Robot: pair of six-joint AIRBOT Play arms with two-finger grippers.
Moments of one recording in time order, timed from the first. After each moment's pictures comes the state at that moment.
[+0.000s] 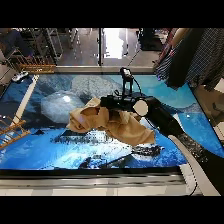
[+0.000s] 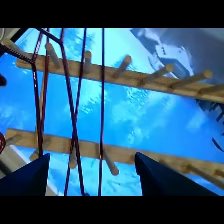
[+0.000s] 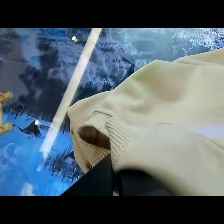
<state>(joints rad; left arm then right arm) 0.92 -1.46 1.45 1.46 -1.04 -1.41 0.53 -1.43 1.48 -1.21 0.69 1.76</state>
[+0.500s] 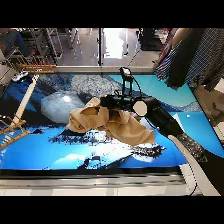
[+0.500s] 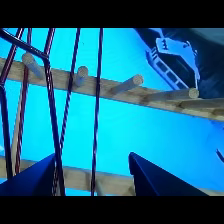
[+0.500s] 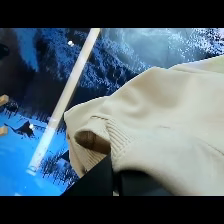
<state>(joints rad) 0.92 -1.60 1.43 1.41 -0.92 -1.41 0.53 -1.43 1.48 -1.24 0.67 1.76</state>
